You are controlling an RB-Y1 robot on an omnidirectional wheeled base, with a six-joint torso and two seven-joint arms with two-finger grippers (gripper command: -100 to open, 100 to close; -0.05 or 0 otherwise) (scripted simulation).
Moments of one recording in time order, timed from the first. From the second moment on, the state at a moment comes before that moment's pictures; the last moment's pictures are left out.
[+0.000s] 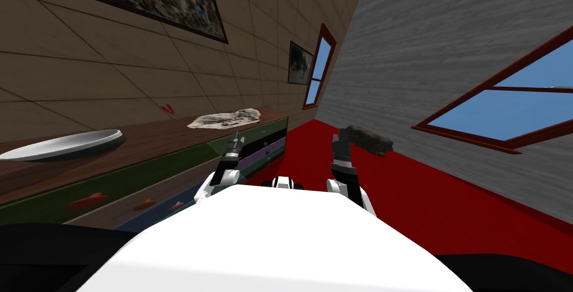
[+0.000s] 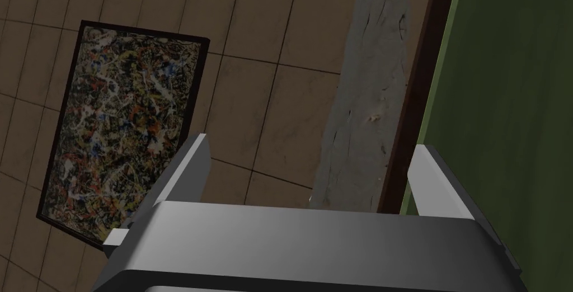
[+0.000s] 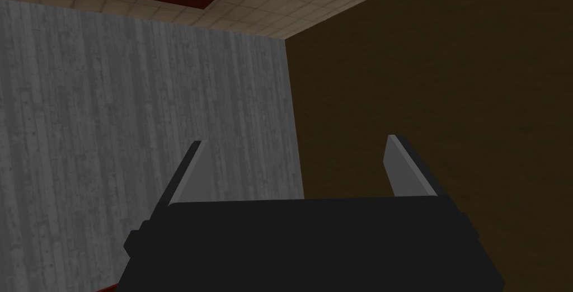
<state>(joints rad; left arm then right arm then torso) 0.36 0.18 0.14 -1.86 0.11 -0.39 0.11 0.50 -0.05 -0.02 -2.30 0.10 -0.38 0.16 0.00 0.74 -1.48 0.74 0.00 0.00</state>
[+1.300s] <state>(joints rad) 0.31 0.06 0.25 -1.58 0.20 -0.38 0.15 0.50 -0.05 -0.02 -2.30 0.10 -0.38 0.16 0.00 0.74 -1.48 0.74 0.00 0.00</state>
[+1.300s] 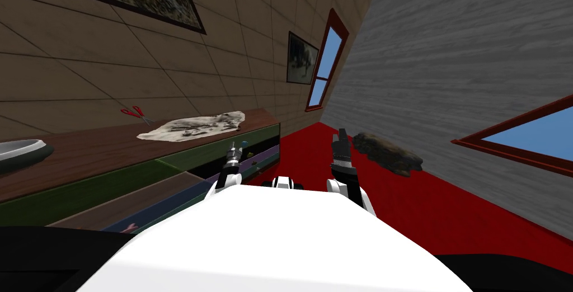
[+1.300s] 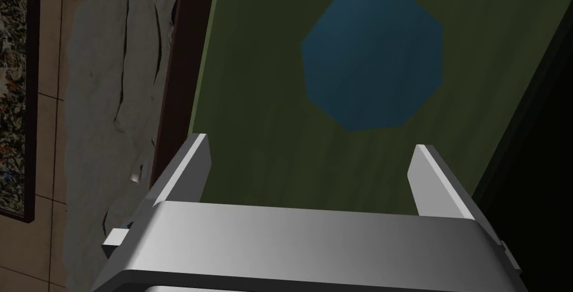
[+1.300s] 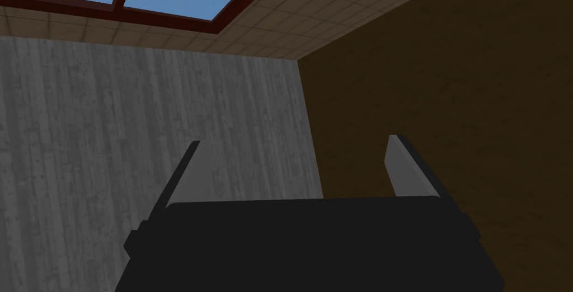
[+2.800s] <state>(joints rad) 0.32 -0.04 0.26 -1.60 0.21 -0.35 0.16 0.50 -0.05 -0.02 -2.30 0.10 -0.38 0.16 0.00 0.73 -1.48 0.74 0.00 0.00</state>
